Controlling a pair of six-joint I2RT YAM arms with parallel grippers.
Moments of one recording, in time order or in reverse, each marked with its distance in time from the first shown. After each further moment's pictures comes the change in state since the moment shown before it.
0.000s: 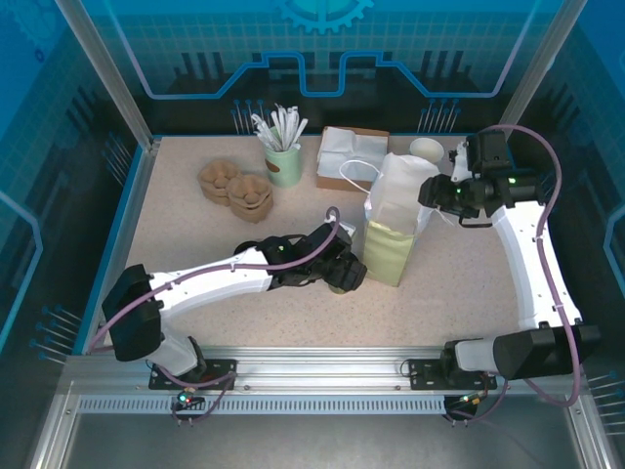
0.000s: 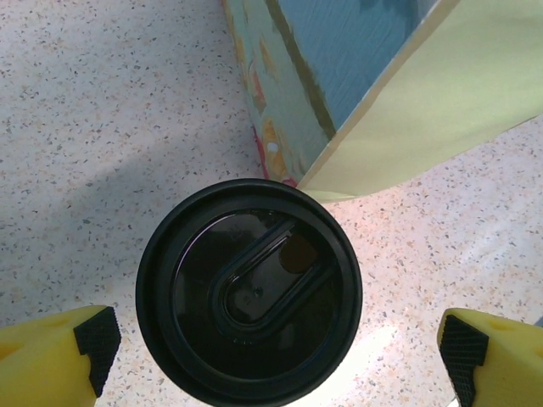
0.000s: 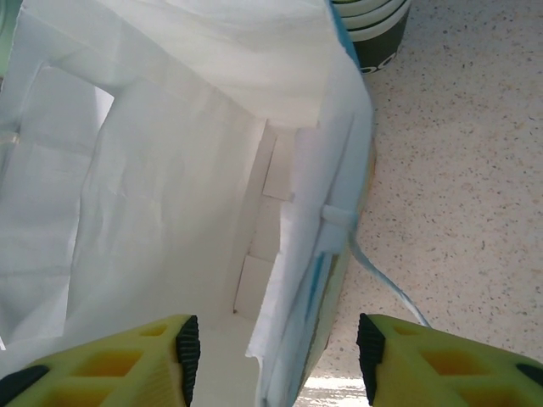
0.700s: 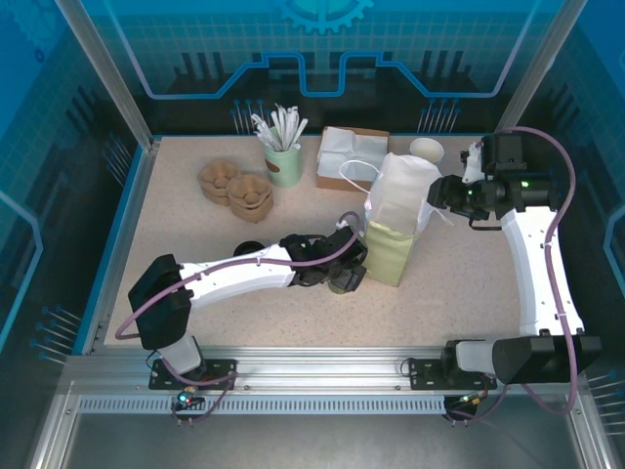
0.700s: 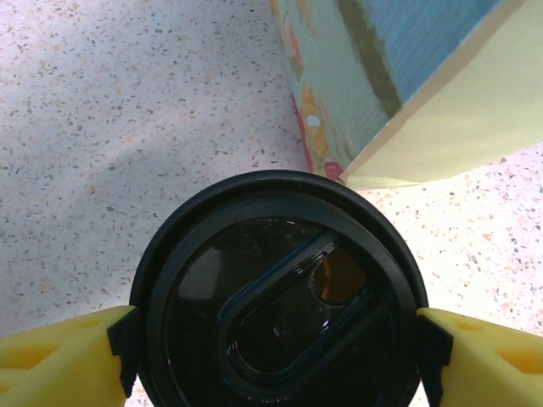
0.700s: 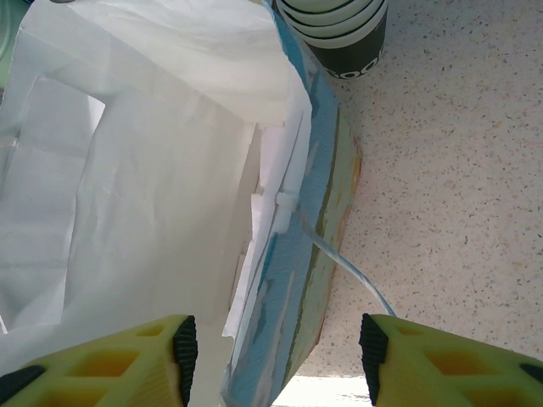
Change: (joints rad) left arm -0.019 0.142 0.091 -0.096 -0.088 0.019; right arm -0.068 -0.028 0.003 -0.023 -0.043 -0.034
